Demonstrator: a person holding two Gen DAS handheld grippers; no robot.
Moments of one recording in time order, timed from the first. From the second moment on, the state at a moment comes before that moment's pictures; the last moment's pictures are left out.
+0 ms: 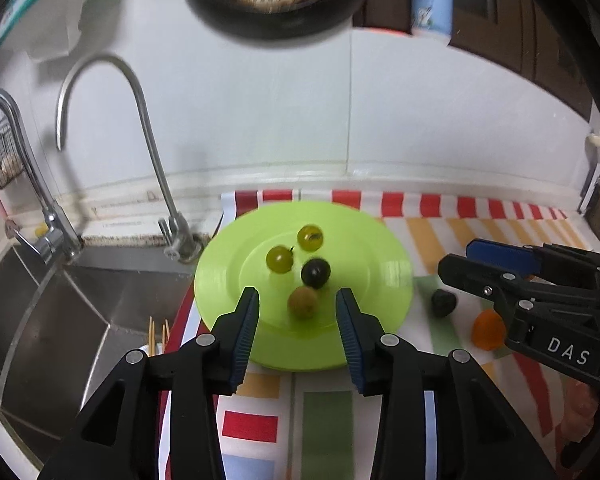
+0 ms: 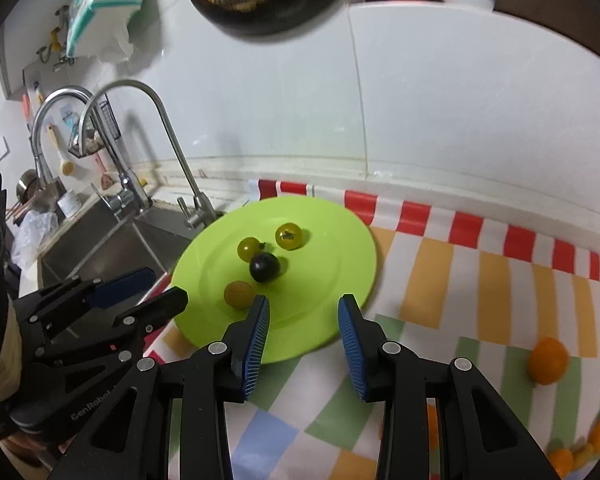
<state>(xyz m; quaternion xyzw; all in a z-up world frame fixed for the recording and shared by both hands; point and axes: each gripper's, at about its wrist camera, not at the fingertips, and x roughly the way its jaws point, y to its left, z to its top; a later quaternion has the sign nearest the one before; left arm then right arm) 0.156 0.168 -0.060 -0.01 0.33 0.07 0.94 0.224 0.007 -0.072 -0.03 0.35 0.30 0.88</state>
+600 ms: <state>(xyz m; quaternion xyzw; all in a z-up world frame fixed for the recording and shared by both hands) 0.118 0.107 -0.018 0.00 0.29 0.00 0.96 0.172 -0.067 -0.018 -0.01 0.30 0.25 0.92</state>
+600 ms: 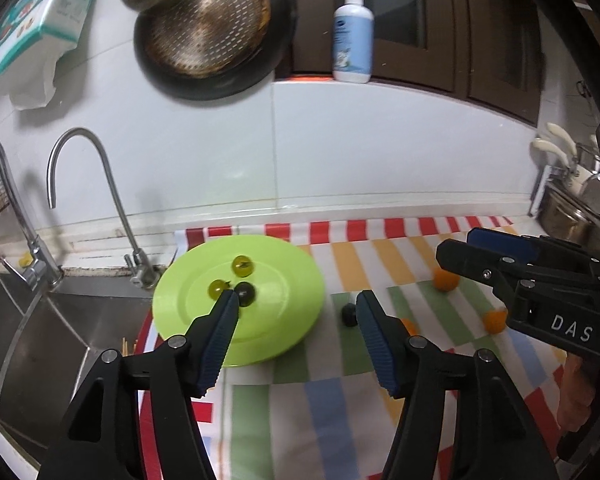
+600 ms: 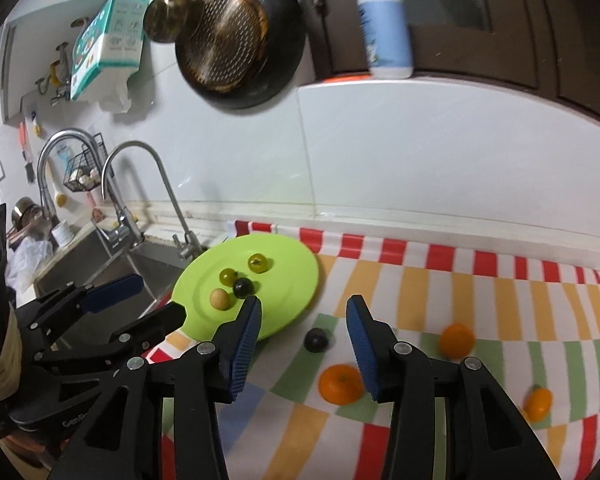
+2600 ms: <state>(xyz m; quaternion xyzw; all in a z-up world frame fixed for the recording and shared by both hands) 0.180 0.018 -0.113 0.08 0.38 -0.10 0.92 0.183 -0.189 -0.120 0.04 0.43 0.06 0.90</state>
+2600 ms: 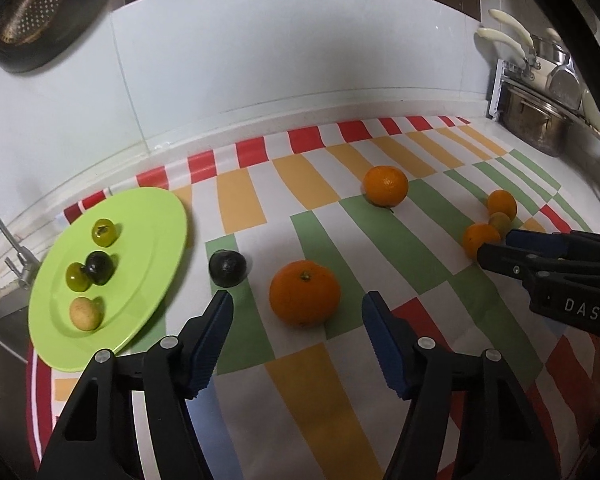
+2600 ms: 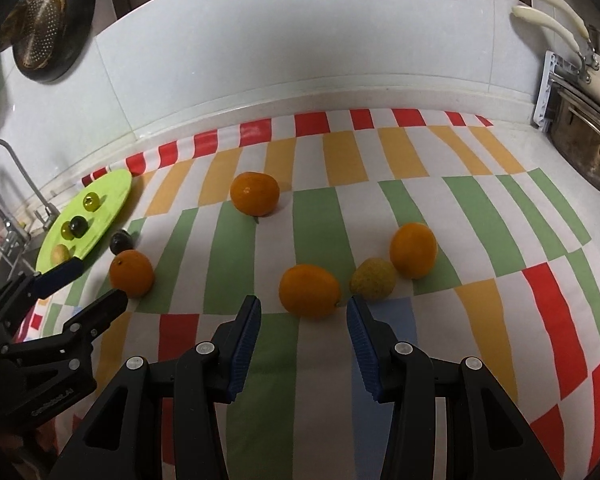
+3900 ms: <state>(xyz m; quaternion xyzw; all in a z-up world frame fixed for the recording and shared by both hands) 0.176 0.032 -0.093 0.02 0.37 -0.10 0.92 0.187 -0.158 -0.100 0.01 0.39 0.11 0.91</state>
